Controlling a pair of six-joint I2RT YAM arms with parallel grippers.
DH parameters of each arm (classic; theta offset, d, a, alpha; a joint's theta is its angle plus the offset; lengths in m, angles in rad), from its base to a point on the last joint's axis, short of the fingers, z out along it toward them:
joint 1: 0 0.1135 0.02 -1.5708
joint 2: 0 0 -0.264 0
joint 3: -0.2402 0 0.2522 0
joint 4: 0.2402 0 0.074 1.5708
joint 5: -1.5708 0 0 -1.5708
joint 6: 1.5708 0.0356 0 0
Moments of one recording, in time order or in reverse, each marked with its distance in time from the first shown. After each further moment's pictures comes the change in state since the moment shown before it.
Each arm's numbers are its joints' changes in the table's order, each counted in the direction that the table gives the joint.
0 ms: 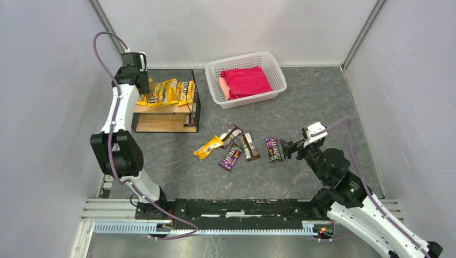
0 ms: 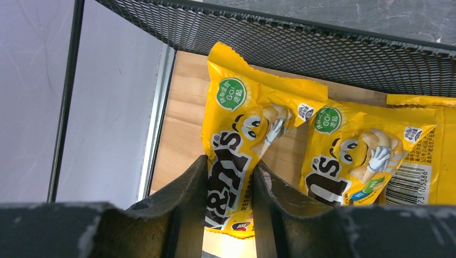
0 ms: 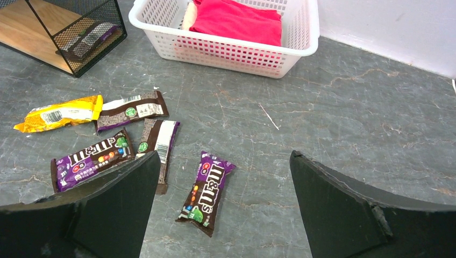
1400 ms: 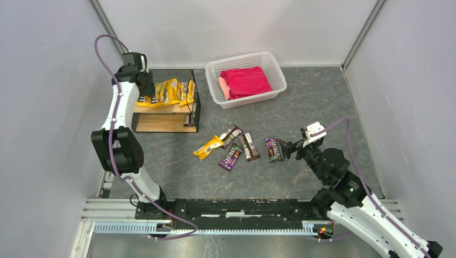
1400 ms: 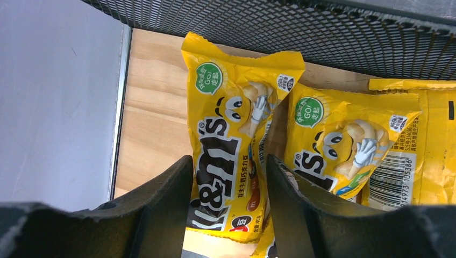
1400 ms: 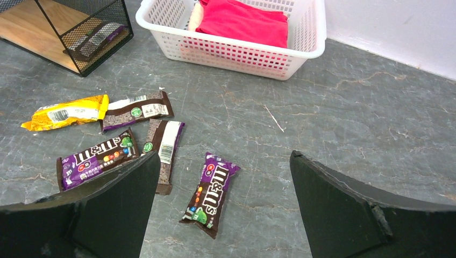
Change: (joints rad) left arm 0.006 0.040 -0.043 0.097 -0.092 -0.065; right arm 0.000 0.010 0.002 -0.013 0.019 0.000
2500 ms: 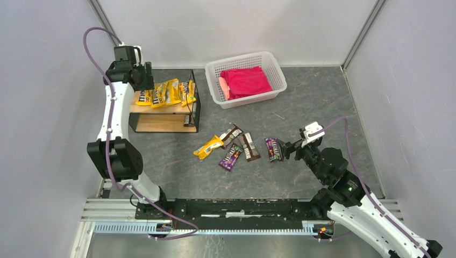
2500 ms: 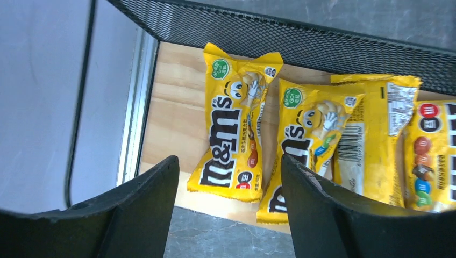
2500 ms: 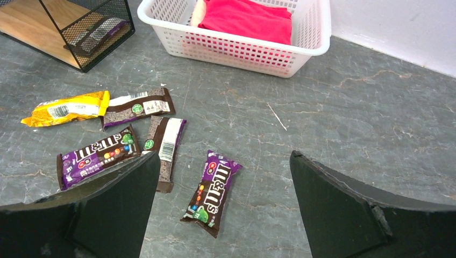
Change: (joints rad) left arm 0.000 -0.070 -0.079 0.077 -0.033 0.000; right arm 0.000 0.009 0.009 -0.008 0.011 0.000
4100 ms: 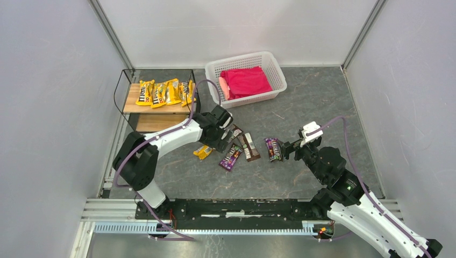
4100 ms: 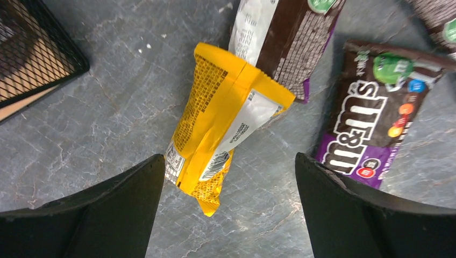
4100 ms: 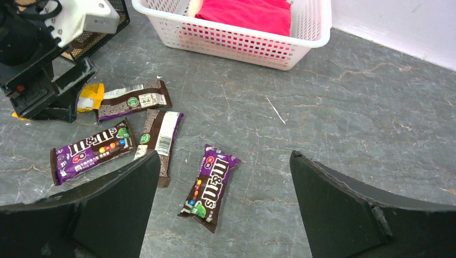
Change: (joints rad) left arm -0.835 -0.040 0.608 -0.158 0.045 -0.218; right arm 0.000 0.019 0.000 0.015 -0.009 0.000
